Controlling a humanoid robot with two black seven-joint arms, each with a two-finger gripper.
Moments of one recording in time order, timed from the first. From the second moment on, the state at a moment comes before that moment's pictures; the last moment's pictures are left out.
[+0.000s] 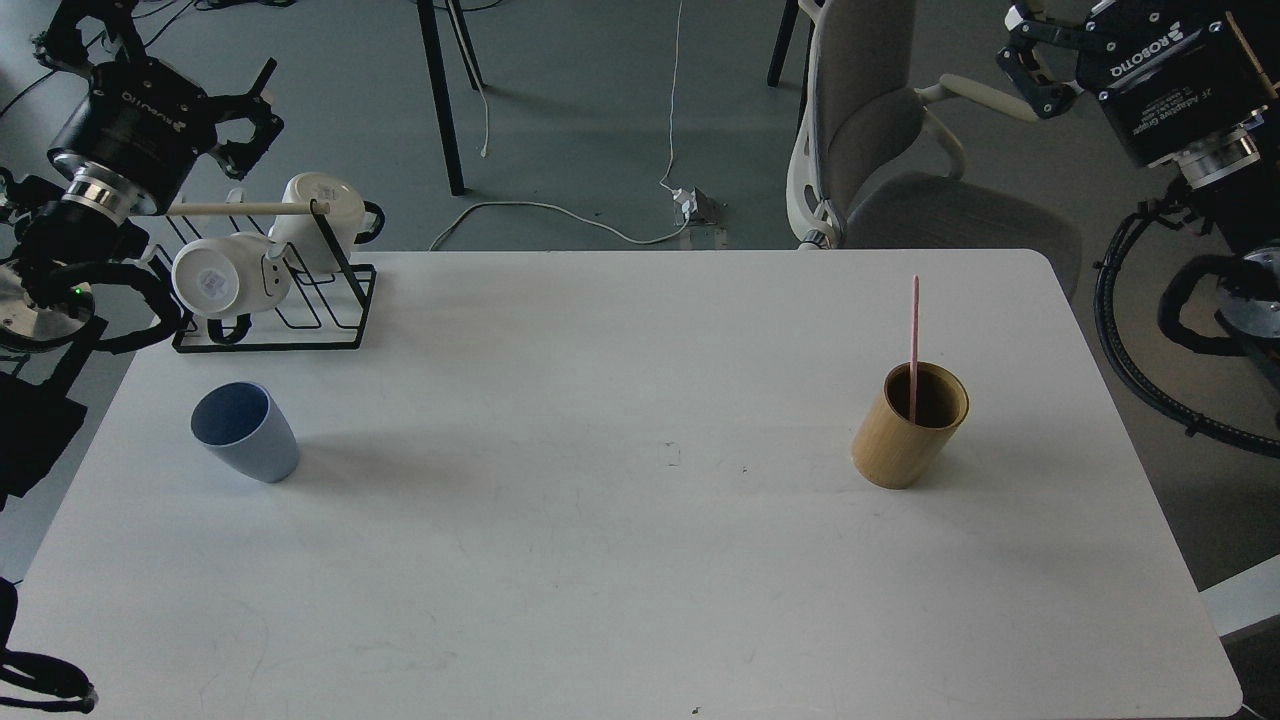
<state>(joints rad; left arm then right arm) -0.74 0.50 -1.01 -0.77 -0.09 -0.49 -0.09 0.81 -0.66 0.76 1.09 -0.10 0.49 0.49</state>
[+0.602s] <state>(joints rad) -0.73 0.48 -0.99 -0.74 -0.09 -0.49 -0.10 0.80 -0.65 0.76 1.09 -0.10 0.49 0.49</state>
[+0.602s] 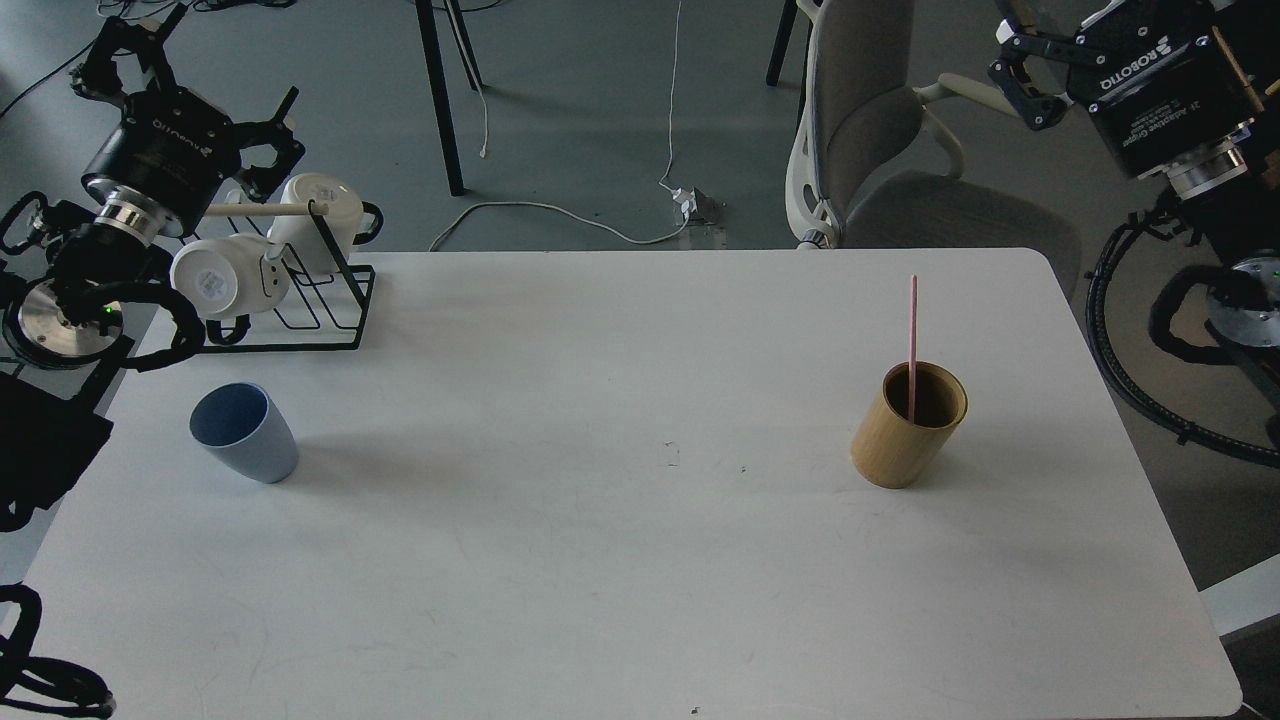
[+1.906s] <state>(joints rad) -1.17 1.09 0.02 -1.12 1.73 -0.42 -0.49 0.77 -0.56 0.66 1.09 -0.17 0.49 0.49</state>
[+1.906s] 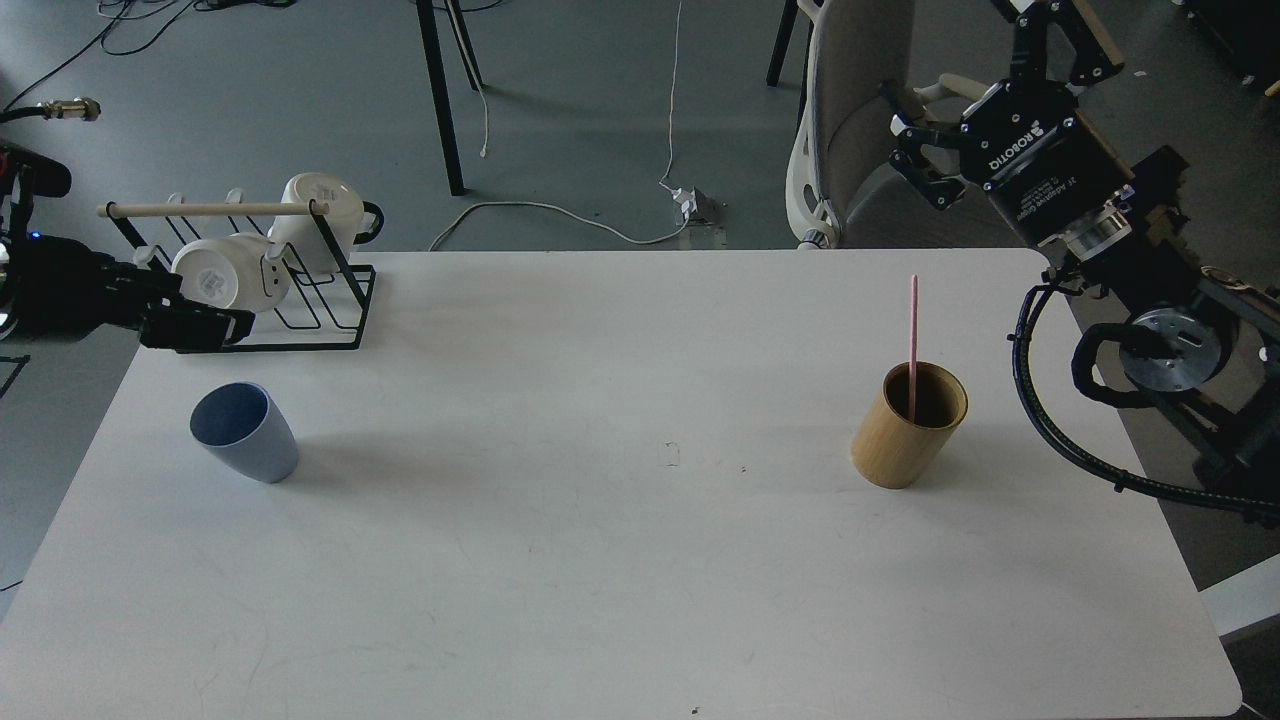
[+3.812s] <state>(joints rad) -0.97 0.81 0.01 -0.79 1.73 -0.36 -0.49 0.69 -0.60 0.67 1.09 -0.17 0.49 0.49</state>
